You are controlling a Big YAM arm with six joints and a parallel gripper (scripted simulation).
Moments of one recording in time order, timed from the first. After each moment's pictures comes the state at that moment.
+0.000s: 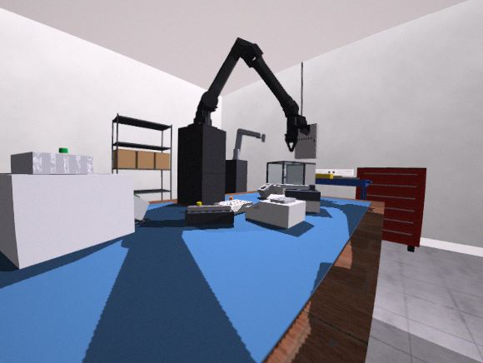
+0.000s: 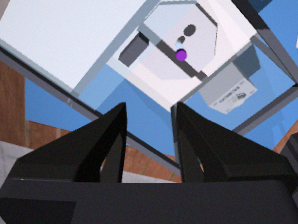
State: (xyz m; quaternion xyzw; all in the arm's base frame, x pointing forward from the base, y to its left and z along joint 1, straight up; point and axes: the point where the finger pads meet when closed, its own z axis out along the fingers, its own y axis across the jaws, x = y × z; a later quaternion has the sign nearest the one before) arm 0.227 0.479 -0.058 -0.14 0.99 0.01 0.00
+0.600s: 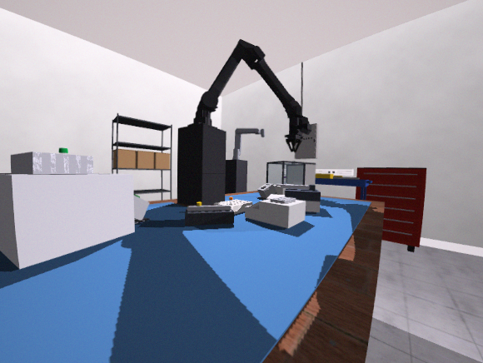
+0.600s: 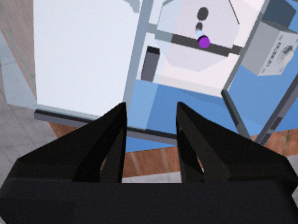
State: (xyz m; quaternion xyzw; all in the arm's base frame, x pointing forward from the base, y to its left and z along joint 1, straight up) arm 0.235 0.495 -0.058 0.11 0.99 0.00 0.00
